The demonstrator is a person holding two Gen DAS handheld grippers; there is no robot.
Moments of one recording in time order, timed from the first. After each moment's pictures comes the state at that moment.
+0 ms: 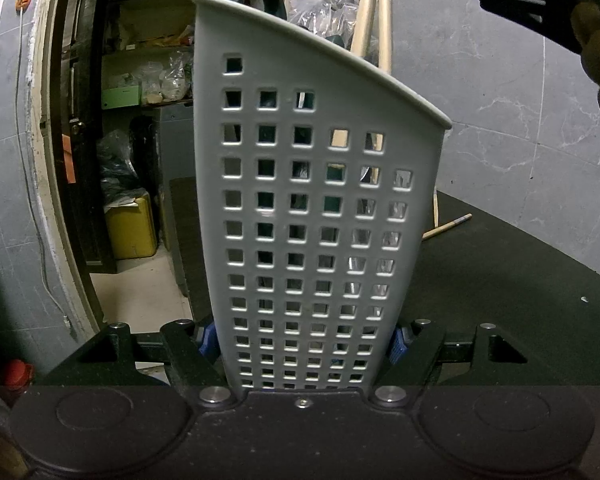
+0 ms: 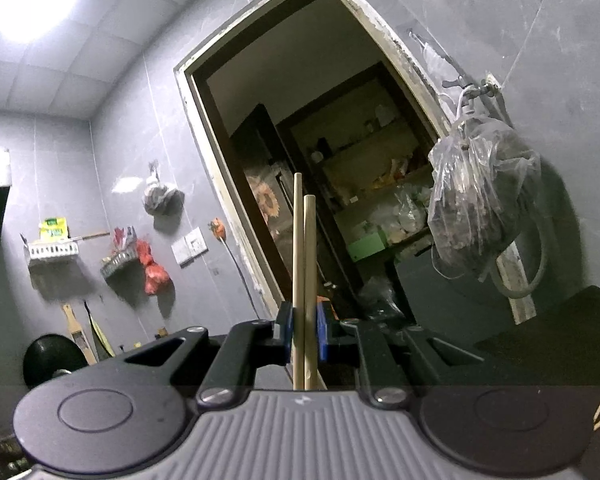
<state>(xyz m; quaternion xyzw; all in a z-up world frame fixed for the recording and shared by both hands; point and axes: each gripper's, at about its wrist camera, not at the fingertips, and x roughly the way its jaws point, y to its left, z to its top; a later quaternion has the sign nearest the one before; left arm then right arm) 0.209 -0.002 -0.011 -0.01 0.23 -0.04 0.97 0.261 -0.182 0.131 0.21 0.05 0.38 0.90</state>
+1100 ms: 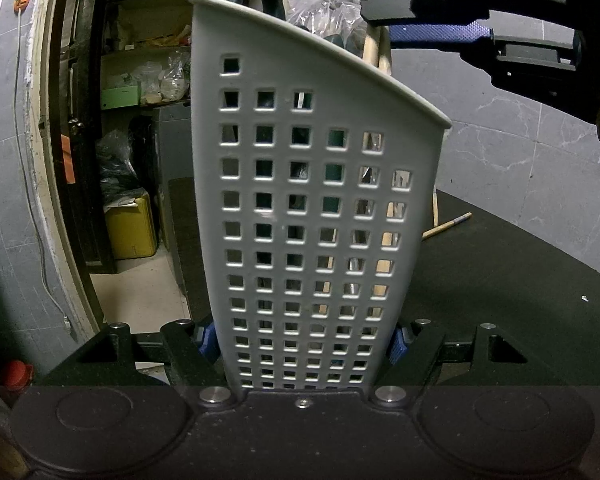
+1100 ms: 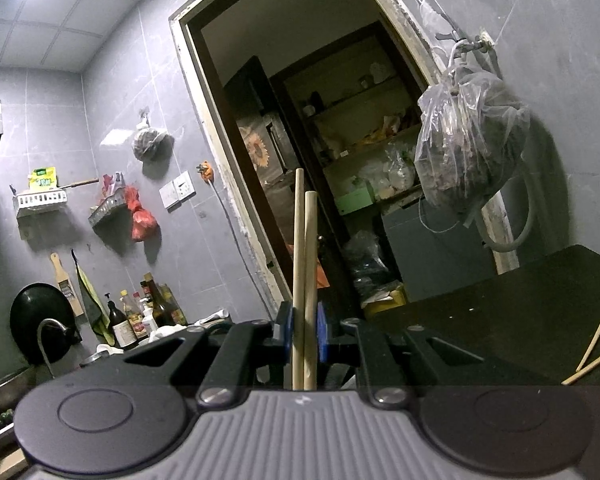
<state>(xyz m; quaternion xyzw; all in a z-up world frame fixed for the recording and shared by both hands) 0.209 -0.002 -0.011 -0.01 0.23 -0.04 0.97 0.245 -0.175 0.087 0.16 0.10 0.38 0.90</state>
